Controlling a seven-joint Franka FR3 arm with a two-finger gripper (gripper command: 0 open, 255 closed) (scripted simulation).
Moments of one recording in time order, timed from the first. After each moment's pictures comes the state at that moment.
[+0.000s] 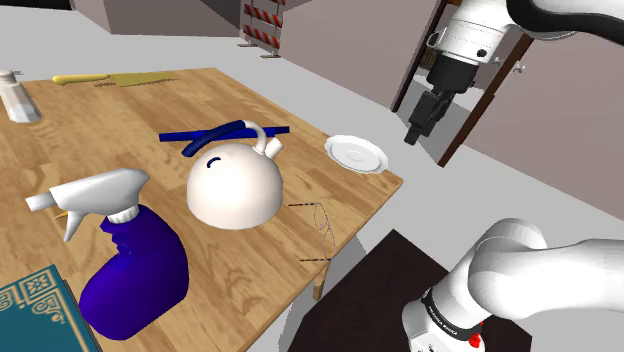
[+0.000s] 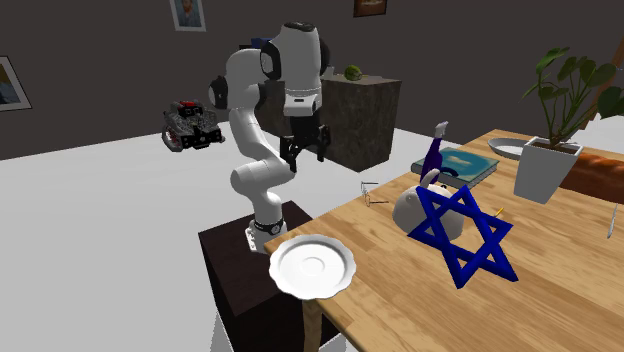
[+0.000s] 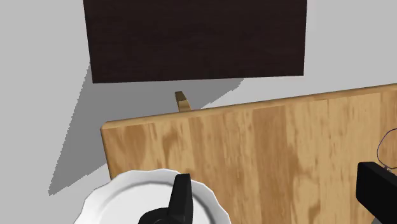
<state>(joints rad) 0.00 -0.82 -0.01 -2.27 0.06 1.42 -0.05</state>
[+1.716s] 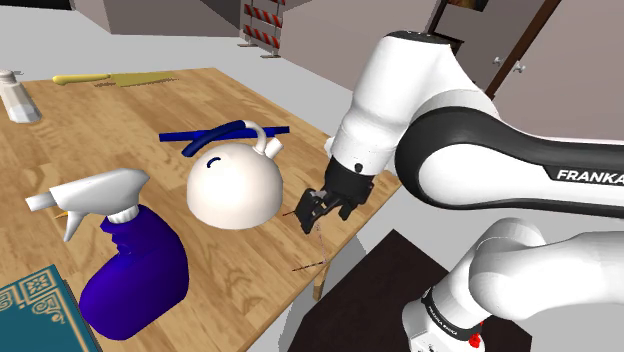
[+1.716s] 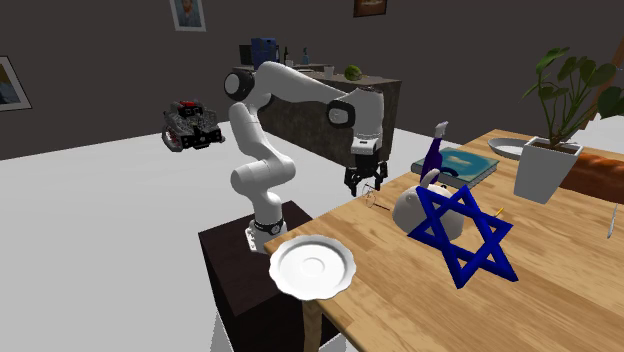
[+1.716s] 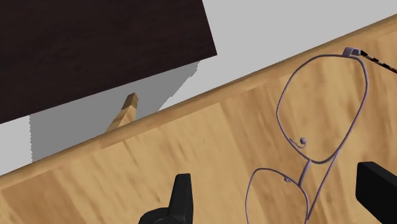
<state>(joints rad) 0.01 -0.73 0.57 -2.53 0.38 1.93 0.57</state>
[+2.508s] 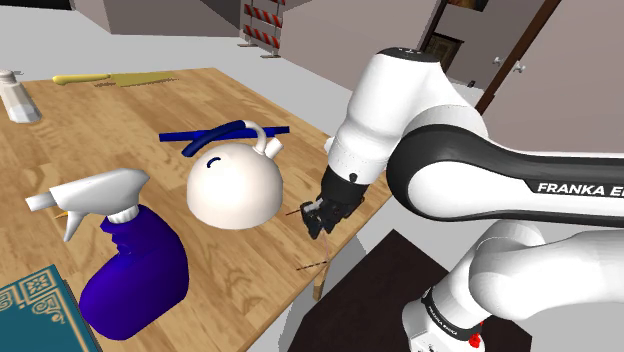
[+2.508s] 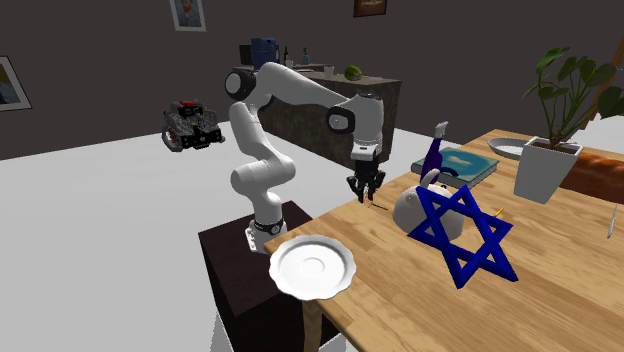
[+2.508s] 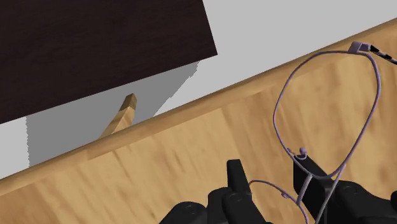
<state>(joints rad) 0.01 -0.71 0.59 -2.56 0.39 1.98 0.57</state>
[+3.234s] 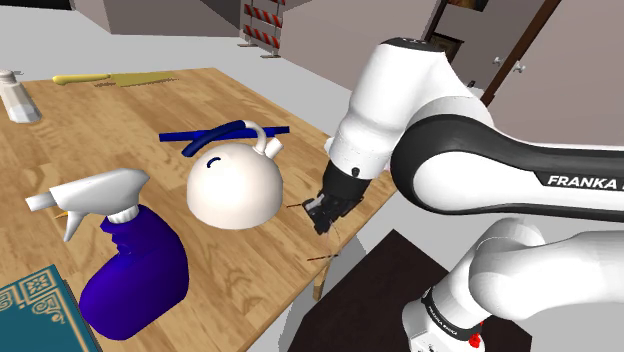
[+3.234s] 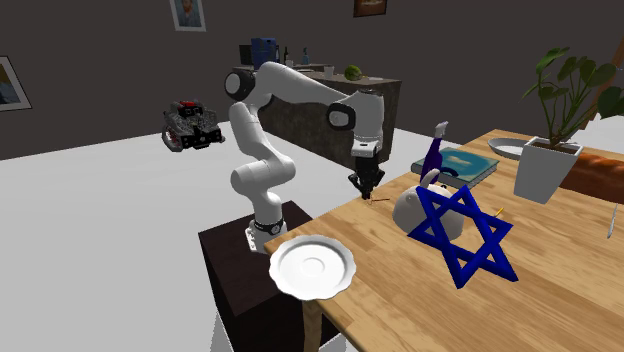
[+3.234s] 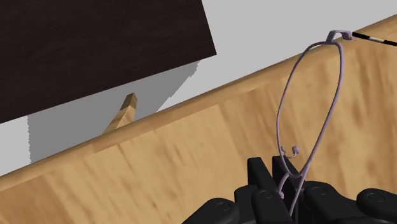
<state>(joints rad) 0.01 -0.72 0.58 -2.54 0.38 1.95 0.57</state>
